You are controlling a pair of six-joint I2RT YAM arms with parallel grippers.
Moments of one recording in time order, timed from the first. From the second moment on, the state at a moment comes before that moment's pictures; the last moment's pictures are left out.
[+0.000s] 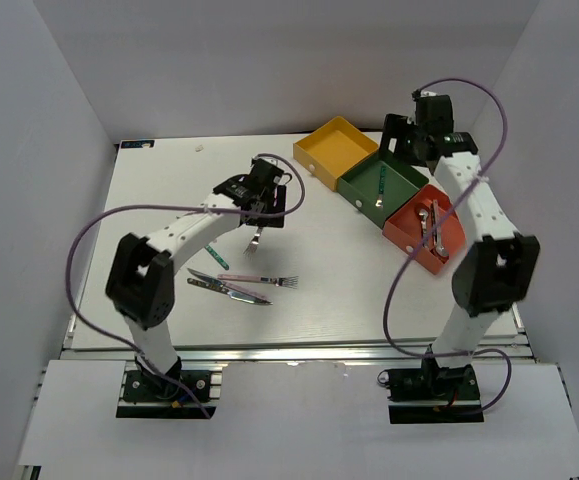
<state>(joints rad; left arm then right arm) -0.61 1.76 1.44 -0.65 -0.33 -0.39 0.16 1.83 1.79 -0.65 -0.01 0.23</state>
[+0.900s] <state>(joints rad) -0.44 2.06 1.48 -0.48 -0.04 -0.31 0.36 1.42 1.26 -0.44 -0.34 0.52</state>
